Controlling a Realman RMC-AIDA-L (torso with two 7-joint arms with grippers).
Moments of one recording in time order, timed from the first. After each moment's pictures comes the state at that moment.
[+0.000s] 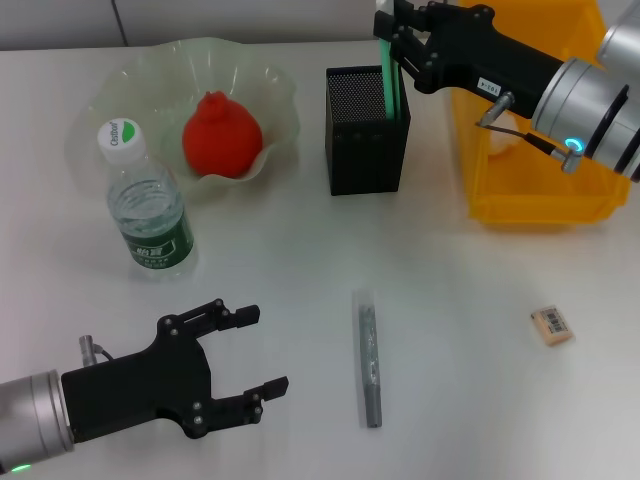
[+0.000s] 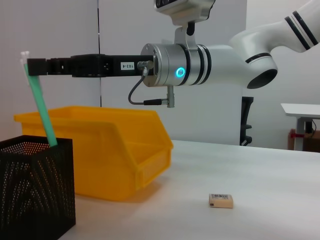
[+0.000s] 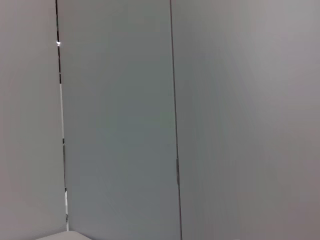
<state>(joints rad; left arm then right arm) -0.25 -2.07 1.09 0.39 1.58 1.56 -0.70 0.66 2.09 -1.18 -0.40 -1.05 -1.08 0.90</state>
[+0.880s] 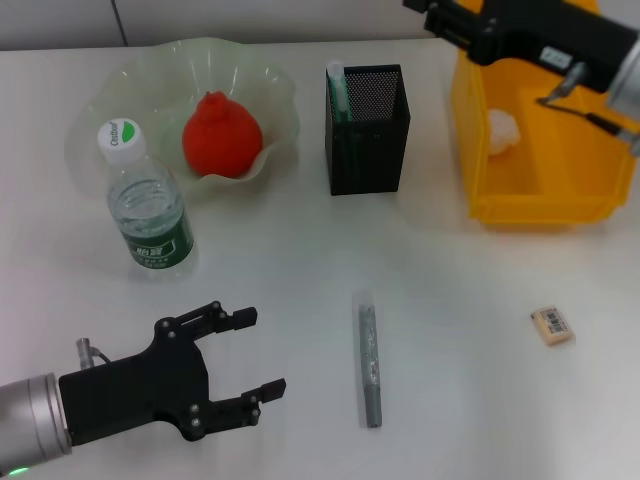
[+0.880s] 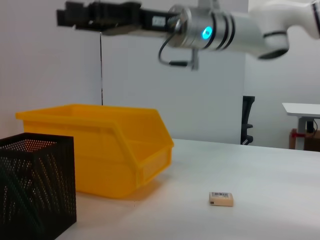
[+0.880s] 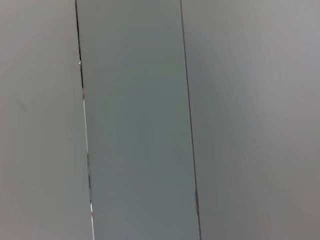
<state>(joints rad) -0.25 -2.07 1.09 0.39 1.58 1.56 -0.70 0.41 2.08 -1.22 -0.91 -1.23 -1.11 1.31</state>
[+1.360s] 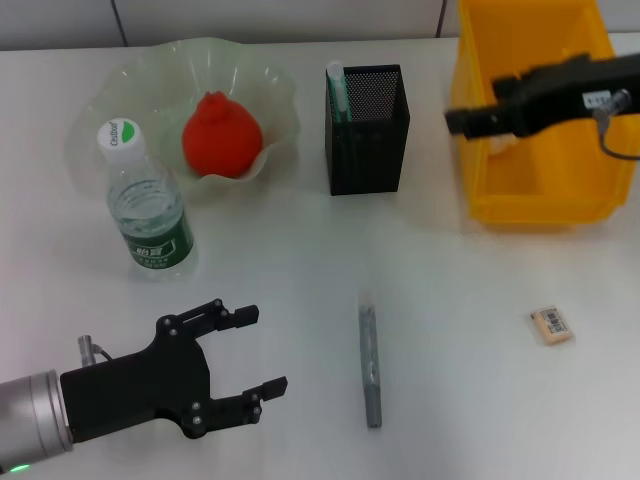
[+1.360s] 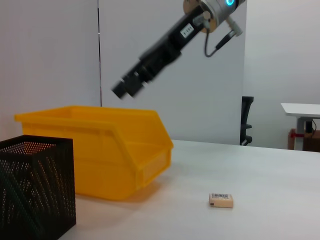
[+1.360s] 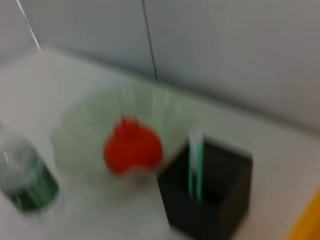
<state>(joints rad) -0.25 -2.07 1.09 0.39 1.58 1.56 -0.70 0.40 2.08 -1.25 -1.64 -2.31 -1.40 2.54</state>
